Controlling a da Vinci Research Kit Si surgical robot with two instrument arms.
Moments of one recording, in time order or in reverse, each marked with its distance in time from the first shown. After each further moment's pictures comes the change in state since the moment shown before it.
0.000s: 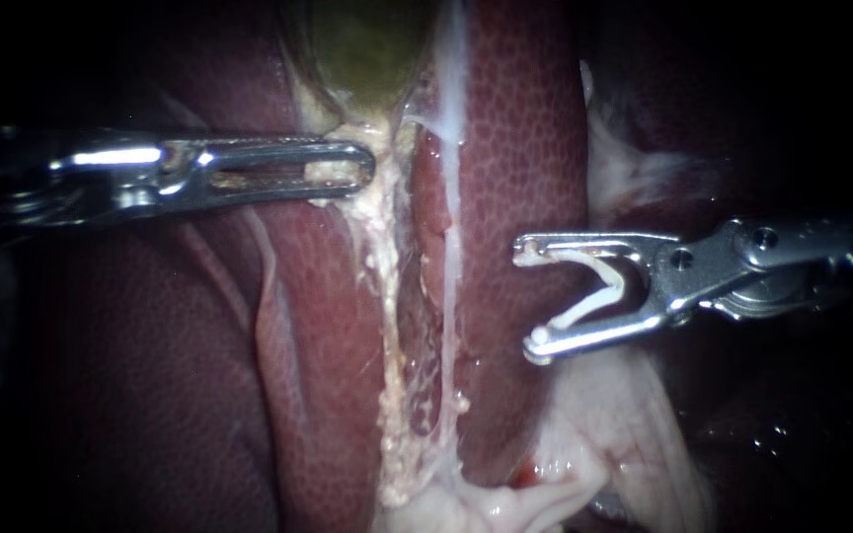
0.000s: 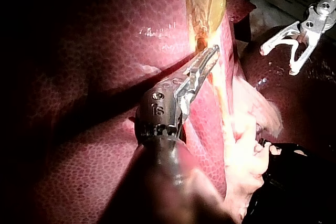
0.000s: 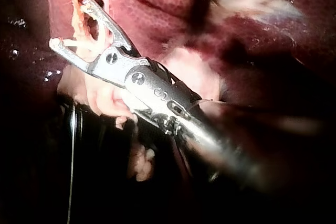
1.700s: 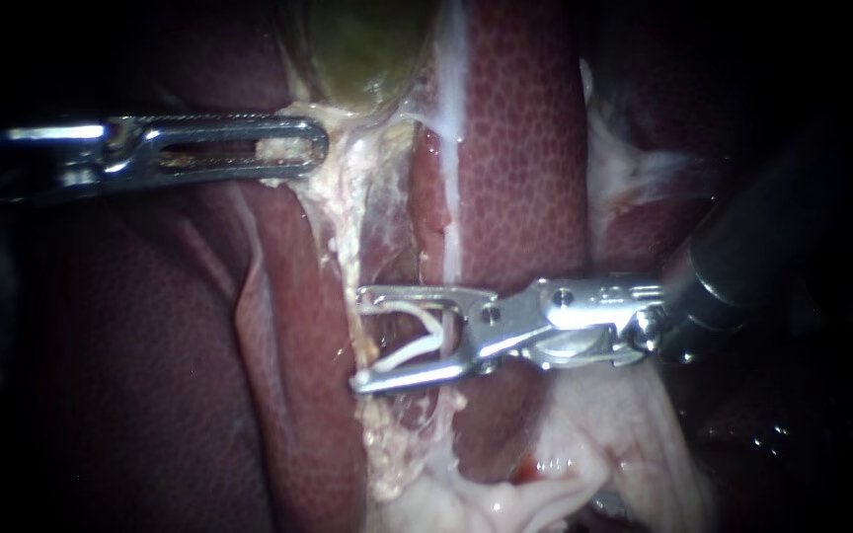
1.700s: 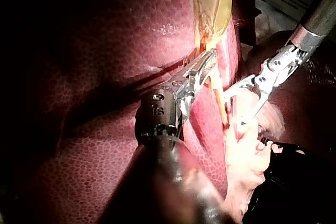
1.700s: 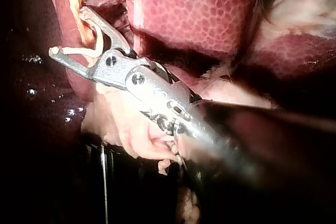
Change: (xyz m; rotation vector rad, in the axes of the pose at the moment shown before) right arm -0.010 0.003 0.015 0.042 -0.020 0.038; left arm -0.001 0.000 -0.002 -0.018 -0.010 -0.010
